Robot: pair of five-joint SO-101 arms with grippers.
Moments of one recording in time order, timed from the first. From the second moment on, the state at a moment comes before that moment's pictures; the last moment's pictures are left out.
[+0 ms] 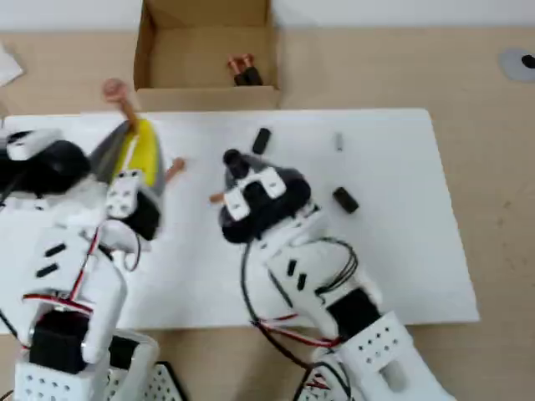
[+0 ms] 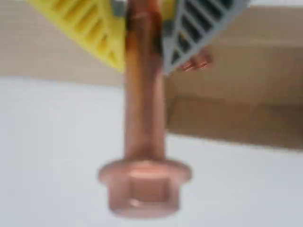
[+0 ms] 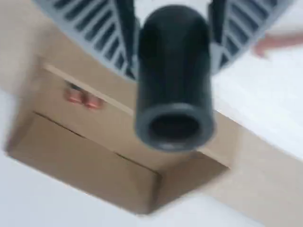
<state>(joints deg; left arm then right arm) 10.0 -79.0 49.3 34.5 5.5 -37.2 -74.7 76.4 13.9 2.2</state>
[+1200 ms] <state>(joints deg) 23.4 -79.1 47.5 45.2 3.7 -42.6 -76.1 78.2 13.6 -3.1</state>
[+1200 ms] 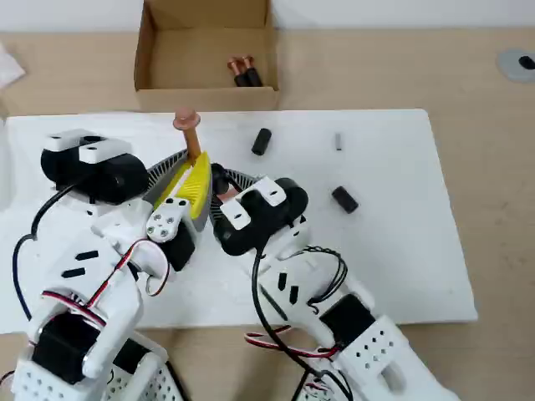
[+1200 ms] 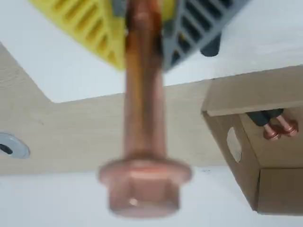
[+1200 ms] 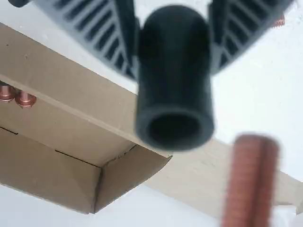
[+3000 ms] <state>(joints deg) 24.8 -79.6 54.4 44.3 7.3 -42.8 -76.0 72.6 26.1 -7.7</state>
